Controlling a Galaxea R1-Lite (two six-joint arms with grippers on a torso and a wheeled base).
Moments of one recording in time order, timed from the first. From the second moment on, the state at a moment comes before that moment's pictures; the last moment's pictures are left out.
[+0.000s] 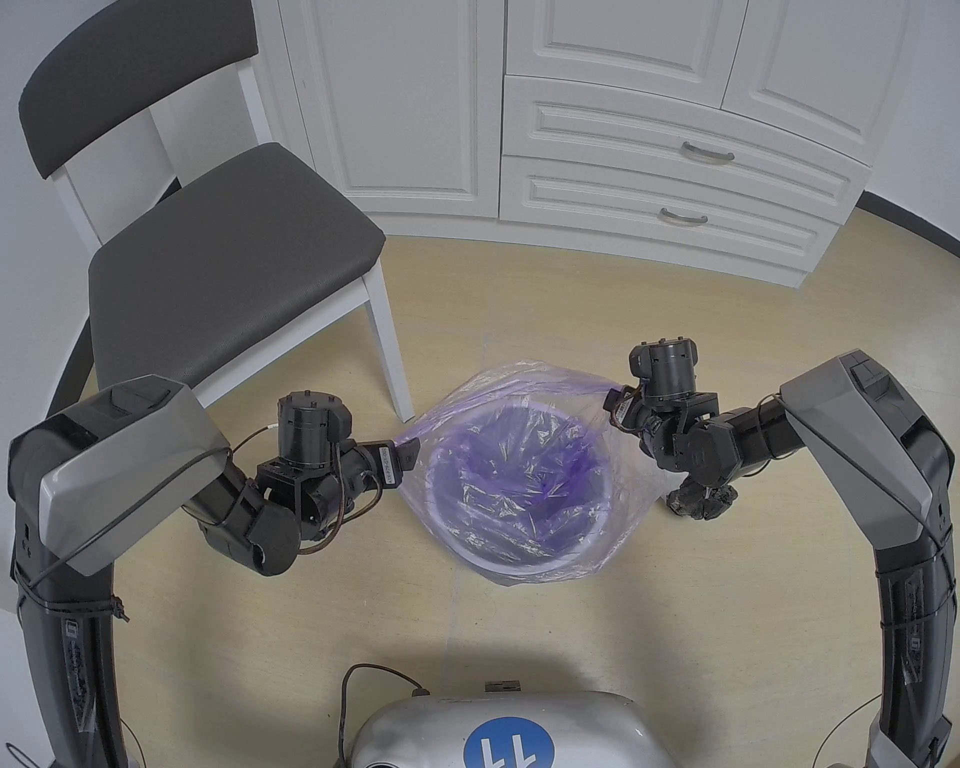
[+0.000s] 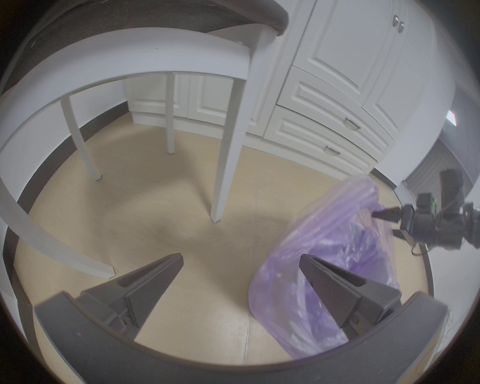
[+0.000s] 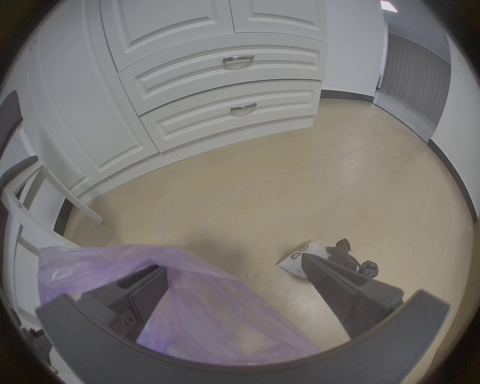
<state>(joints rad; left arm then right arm) -0.37 2.30 -1.05 -0.90 0.12 -0.28 0.38 2.40 -1.57 -0.40 -0.51 0.56</state>
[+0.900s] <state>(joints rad) -0.38 2.32 -1.10 -0.92 0.15 -0.37 0.49 2.28 -1.43 -0.40 -0.45 0.61</state>
